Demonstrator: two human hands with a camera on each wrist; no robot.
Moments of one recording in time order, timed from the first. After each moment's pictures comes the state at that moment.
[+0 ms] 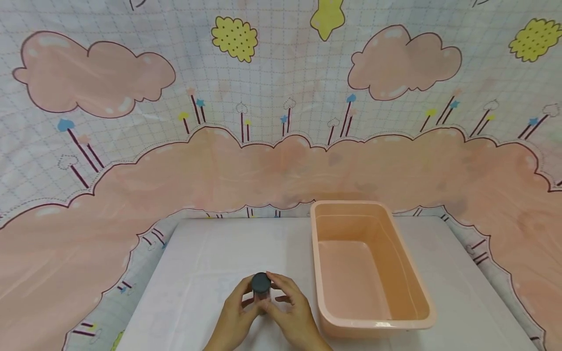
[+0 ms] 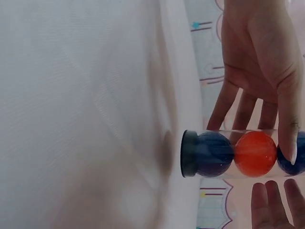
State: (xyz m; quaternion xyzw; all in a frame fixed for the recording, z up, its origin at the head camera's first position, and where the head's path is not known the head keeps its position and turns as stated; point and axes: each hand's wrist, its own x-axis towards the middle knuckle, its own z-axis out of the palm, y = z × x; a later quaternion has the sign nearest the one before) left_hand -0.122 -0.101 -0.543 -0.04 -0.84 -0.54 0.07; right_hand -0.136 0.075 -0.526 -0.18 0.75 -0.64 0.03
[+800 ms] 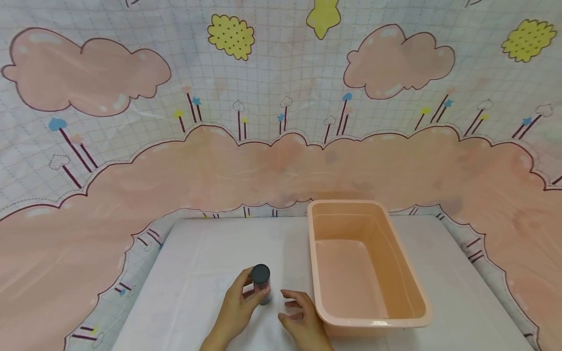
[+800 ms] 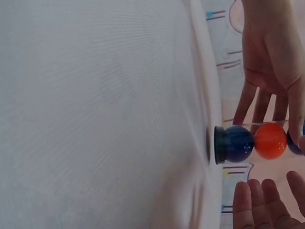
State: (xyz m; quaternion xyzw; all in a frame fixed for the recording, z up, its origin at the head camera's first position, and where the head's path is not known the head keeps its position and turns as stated) left_hand -0.144 -0.100 -0.551 -0.05 -0.82 -0.56 0.09; right_hand -0.121 0.103 -0.549 -0.10 0.76 -0.64 0.07
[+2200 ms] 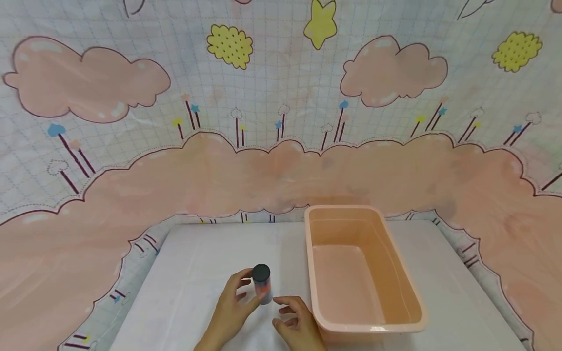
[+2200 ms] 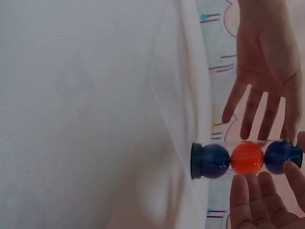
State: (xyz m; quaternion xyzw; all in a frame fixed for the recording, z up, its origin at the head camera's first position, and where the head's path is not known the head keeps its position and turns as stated) left_hand -0.146 -0.106 -0.543 -0.02 -0.83 -0.54 0.10; right_hand -0.121 0.099 -0.540 -0.12 0.75 -0.64 0.06
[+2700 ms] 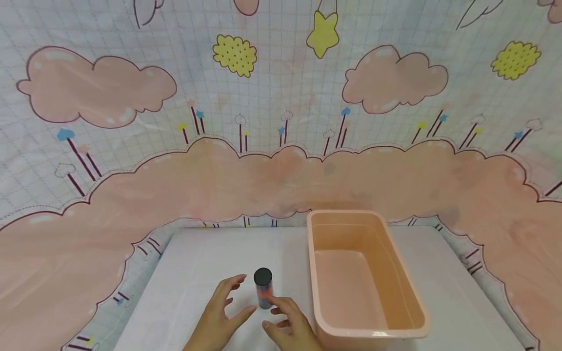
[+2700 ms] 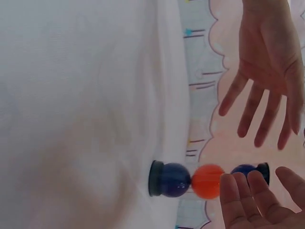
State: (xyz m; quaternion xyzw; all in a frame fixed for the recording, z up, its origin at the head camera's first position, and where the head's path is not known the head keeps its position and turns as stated) left_hand -0.117 -0.124 -0.501 -0.05 -0.88 -0.46 0.11; right_hand -0.118 0.090 -0.520 -0.22 0.75 -0.62 0.05
